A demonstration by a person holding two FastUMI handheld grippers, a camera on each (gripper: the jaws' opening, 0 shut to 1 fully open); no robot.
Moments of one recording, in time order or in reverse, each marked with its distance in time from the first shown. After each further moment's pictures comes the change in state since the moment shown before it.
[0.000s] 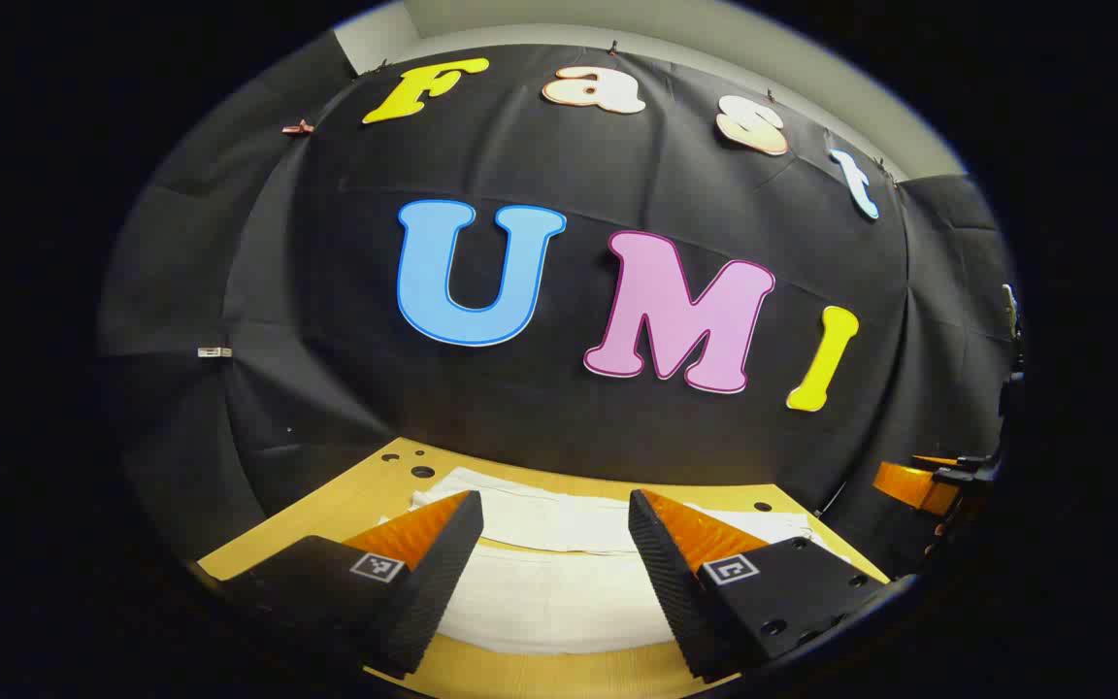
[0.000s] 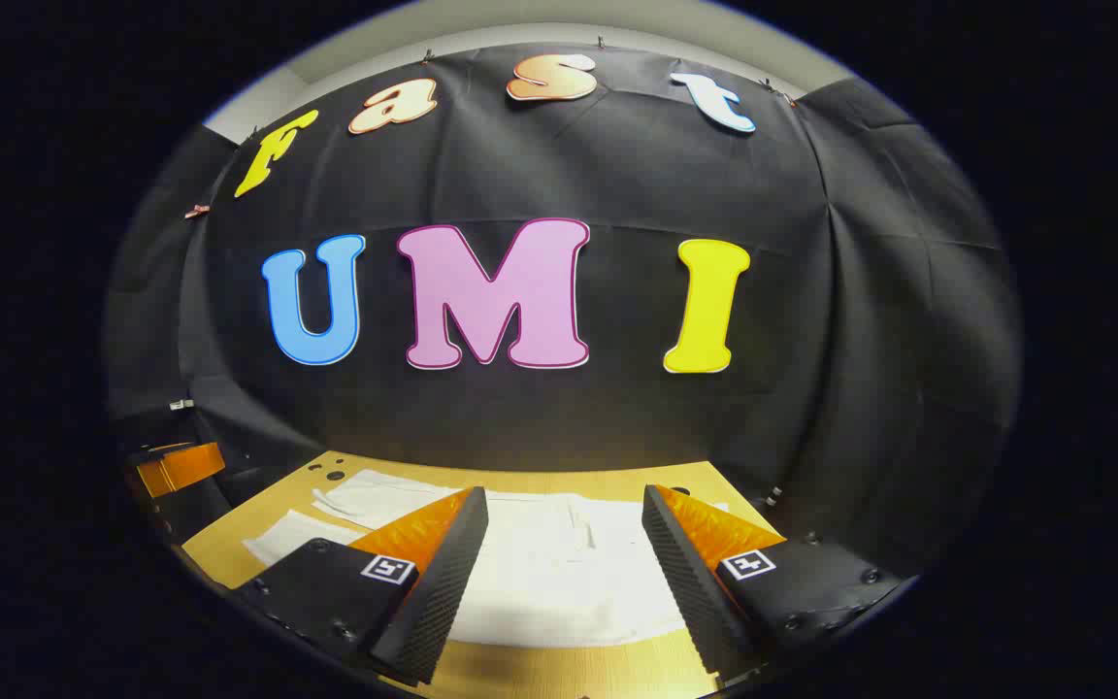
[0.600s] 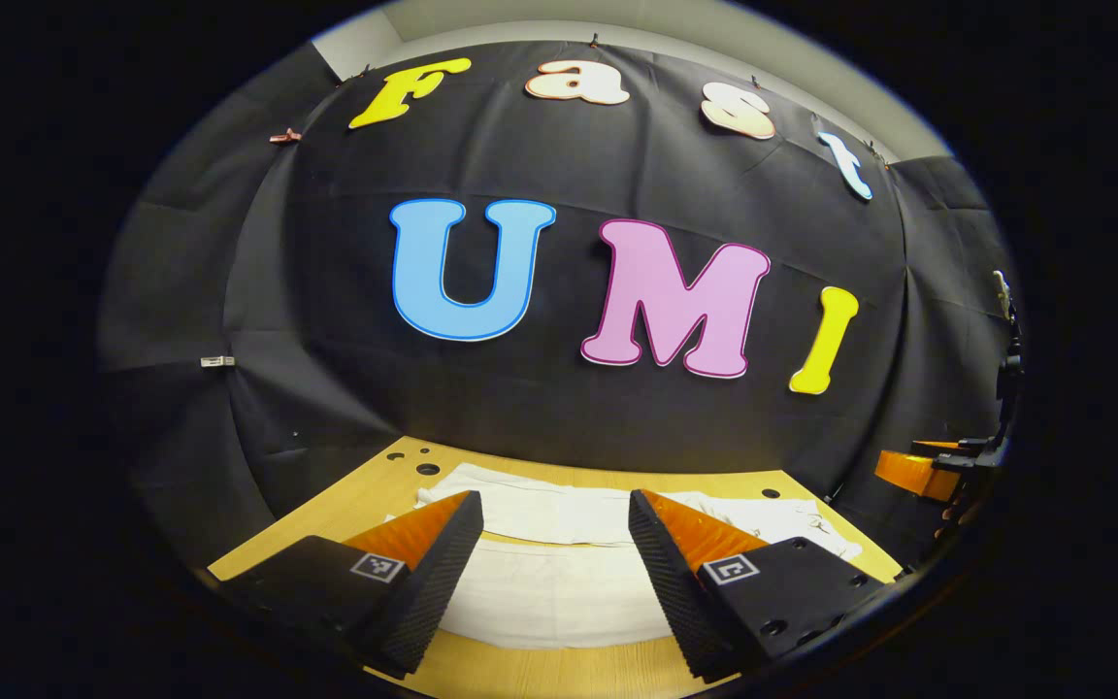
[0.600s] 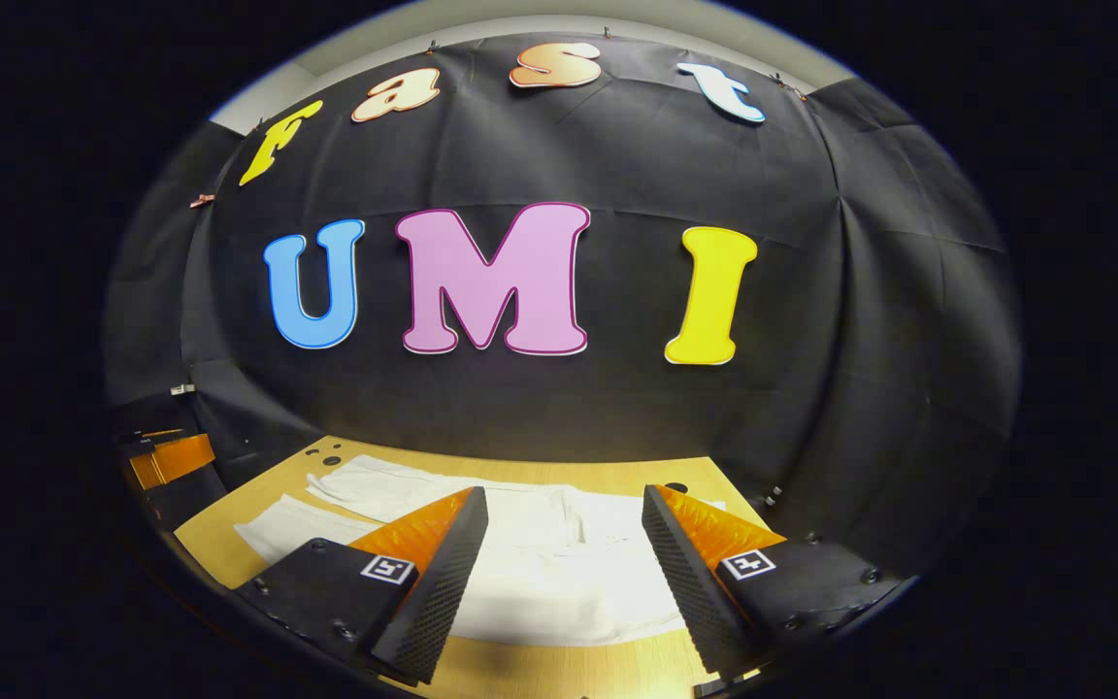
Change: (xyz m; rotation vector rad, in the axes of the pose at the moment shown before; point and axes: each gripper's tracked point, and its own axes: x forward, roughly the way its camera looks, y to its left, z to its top) left arm 0.000 -0.013 -0.011 0.043 0.028 0.016; right arm 0.011 -0.017 -0.011 -0.046 0.040 0.037
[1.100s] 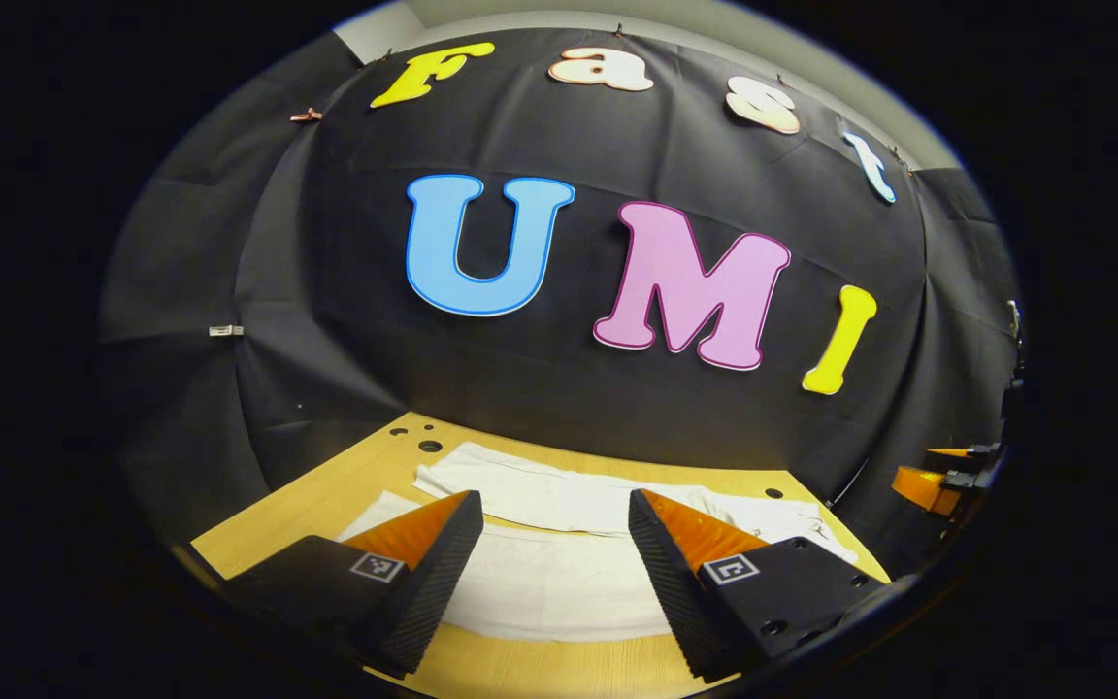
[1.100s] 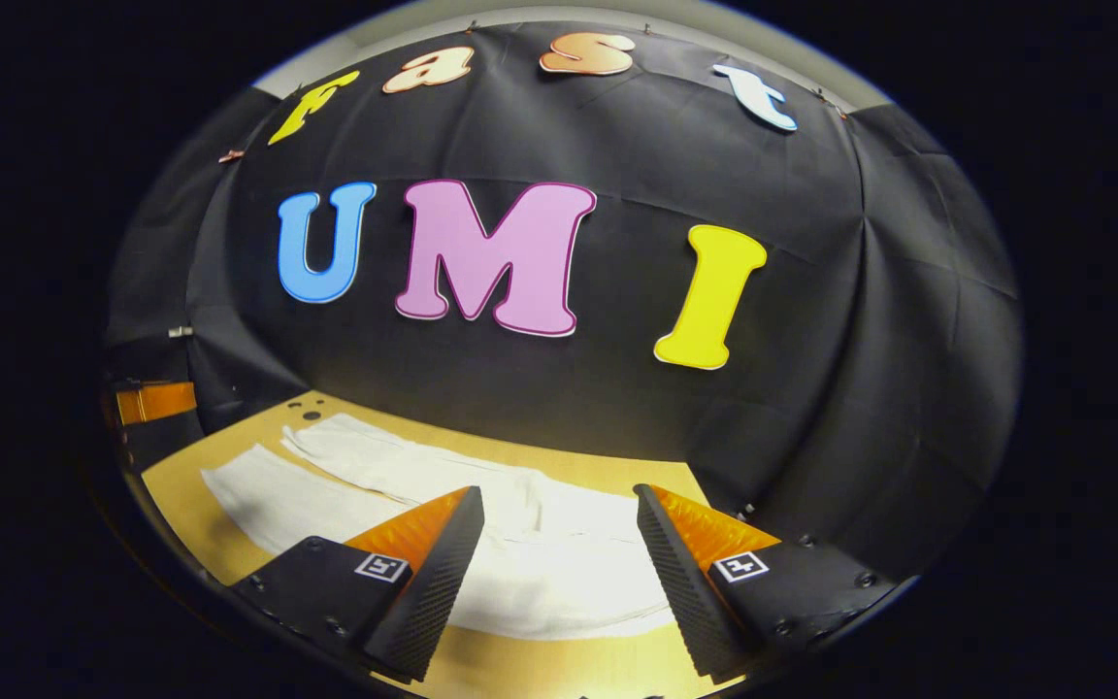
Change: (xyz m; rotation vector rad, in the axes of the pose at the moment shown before) left arm 0.008 -0.002 -0.021 -0.056 0.044 0.041; right arm 0.007 -0.059 -0.014 -0.166 0.051 0.010
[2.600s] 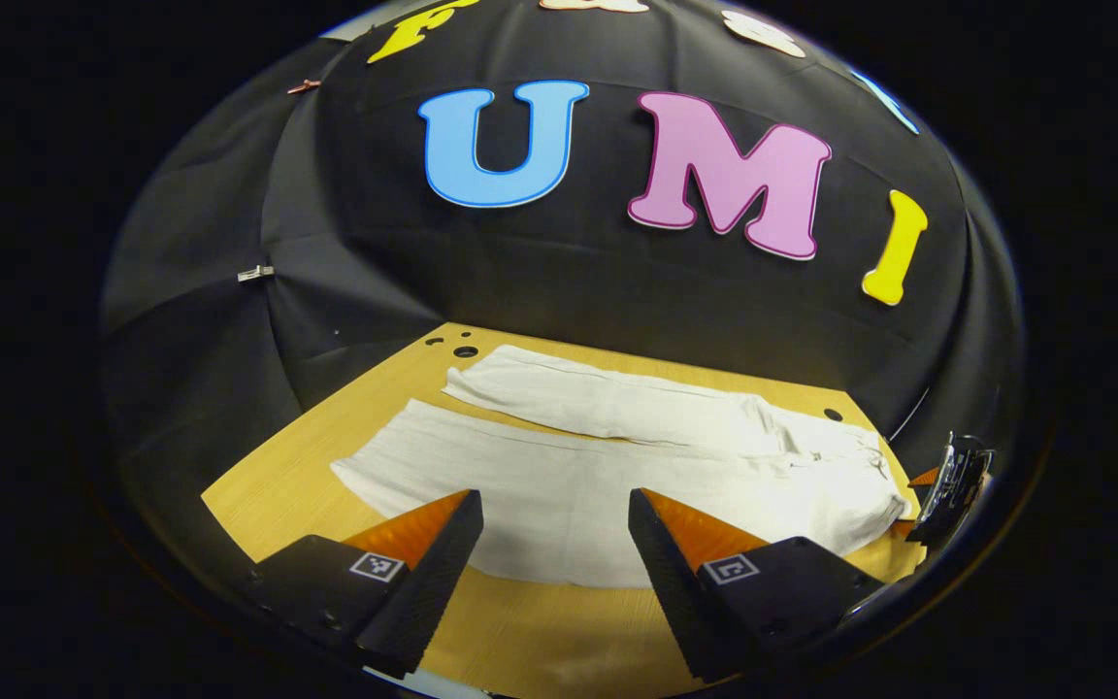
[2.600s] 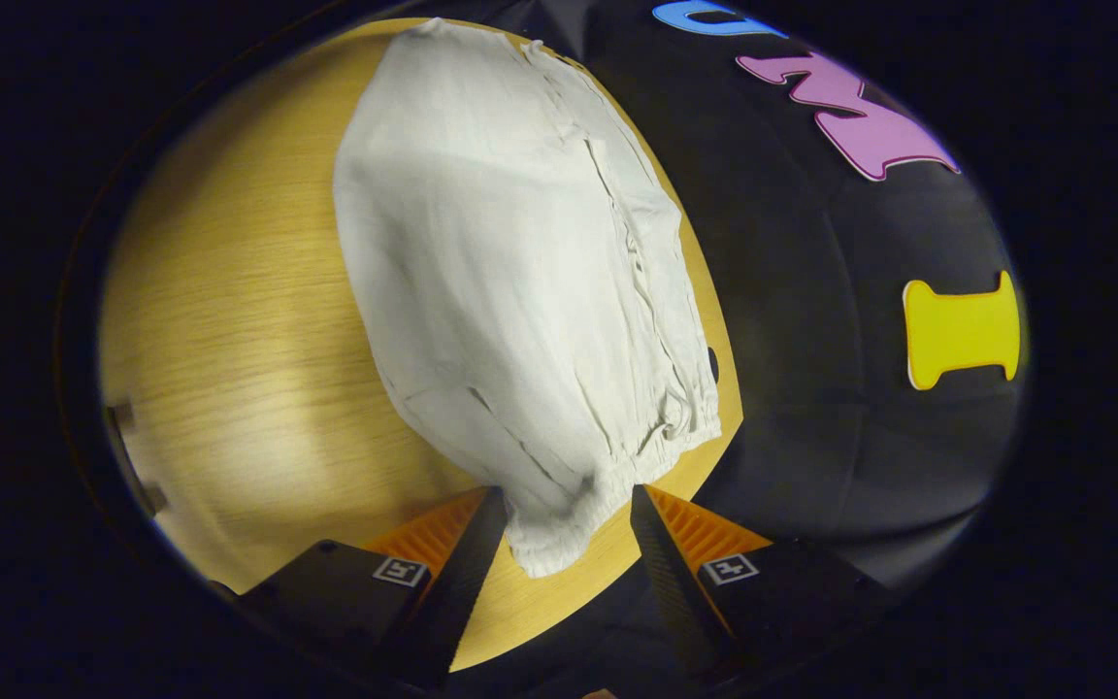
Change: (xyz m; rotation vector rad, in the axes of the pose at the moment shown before) left arm 0.021 0.000 -0.119 0.044 0.275 0.167; right arm 0.104 -0.139 -0.298 -1.111 0.424 0.411
